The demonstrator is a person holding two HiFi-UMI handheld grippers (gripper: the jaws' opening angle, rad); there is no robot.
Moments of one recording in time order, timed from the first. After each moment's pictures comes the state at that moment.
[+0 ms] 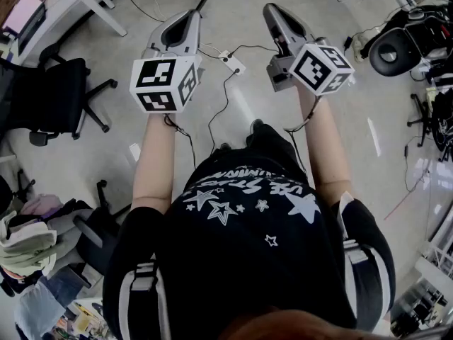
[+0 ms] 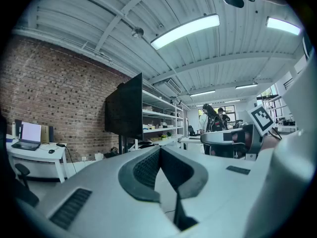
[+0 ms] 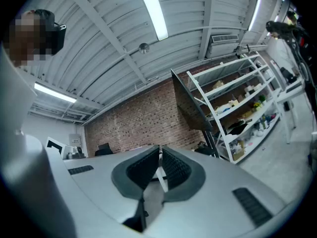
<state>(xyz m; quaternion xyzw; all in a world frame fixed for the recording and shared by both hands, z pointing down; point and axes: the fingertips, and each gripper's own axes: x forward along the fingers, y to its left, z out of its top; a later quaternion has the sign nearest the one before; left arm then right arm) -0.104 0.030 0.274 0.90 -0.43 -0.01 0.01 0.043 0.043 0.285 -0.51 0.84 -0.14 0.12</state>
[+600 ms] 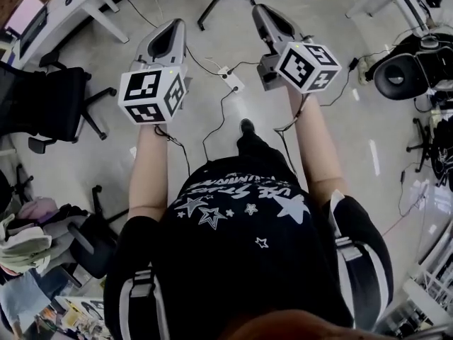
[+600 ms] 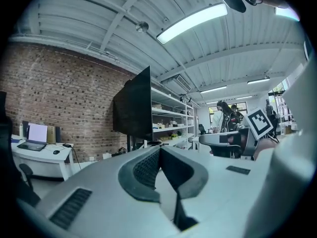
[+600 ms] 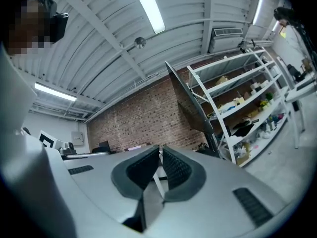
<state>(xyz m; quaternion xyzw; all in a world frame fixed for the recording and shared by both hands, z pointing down) -0.067 -0.073 0.279 0.88 -0.48 0.00 0.01 0.092 -0.090 0.307 -0.48 0.86 -0.14 0.11</state>
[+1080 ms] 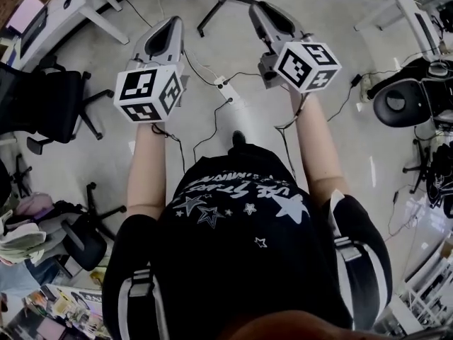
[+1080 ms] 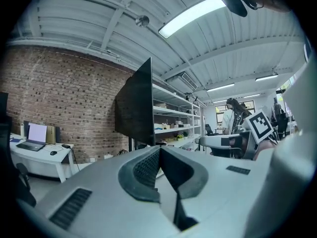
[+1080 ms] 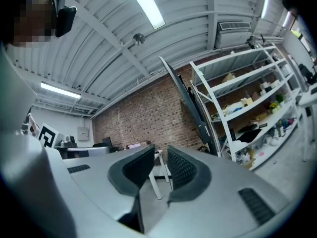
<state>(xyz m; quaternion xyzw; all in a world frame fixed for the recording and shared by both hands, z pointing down) 0.003 -0.166 0.272 0.86 -0.51 -0.01 0.01 0.162 -0.192 0.304 -0.45 0.88 -0.12 0.09</state>
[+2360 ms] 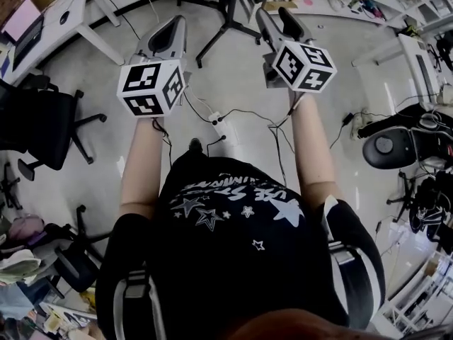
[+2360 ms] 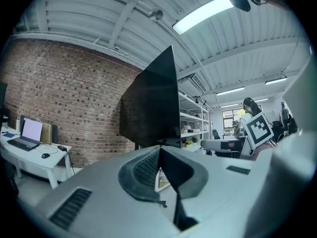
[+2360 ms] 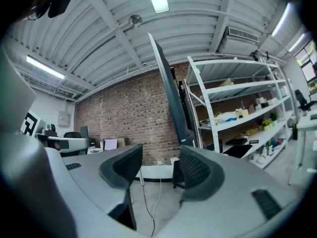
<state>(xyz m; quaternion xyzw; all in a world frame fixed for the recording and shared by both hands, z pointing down) -0.031 -0.365 0.259 0.85 -0.53 -0.04 0.02 0.159 -0.411 0.294 -0.53 0.84 -0.08 0.03</state>
